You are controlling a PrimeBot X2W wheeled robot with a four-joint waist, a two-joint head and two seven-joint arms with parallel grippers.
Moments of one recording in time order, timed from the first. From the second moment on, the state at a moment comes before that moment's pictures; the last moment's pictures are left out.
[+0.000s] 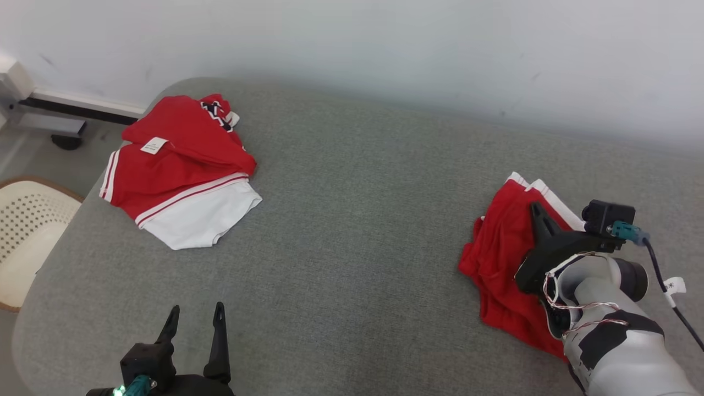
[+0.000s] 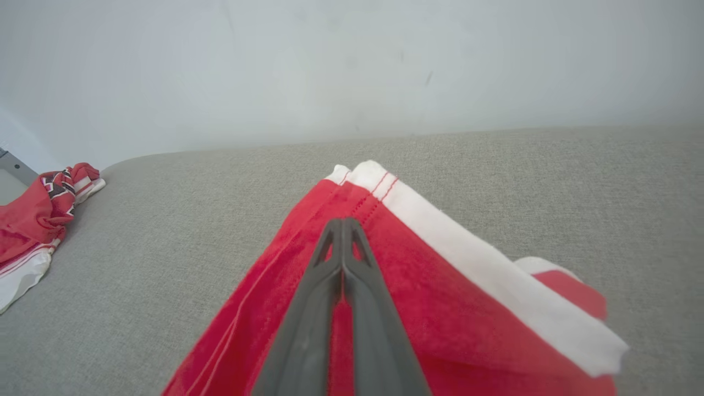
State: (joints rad) left arm -0.10 0.24 -0.29 0.19 -0.40 0.18 -0.12; right arm -0.79 -0.18 0.31 1.21 0.58 0.13 -0.26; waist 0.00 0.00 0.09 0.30
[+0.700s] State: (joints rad) left arm -0.12 0.22 -0.34 0.19 -0.40 0.17 -0.14; right arm -0.65 -0.32 0.02 1.06 0.52 0.13 -0.26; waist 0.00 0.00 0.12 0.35
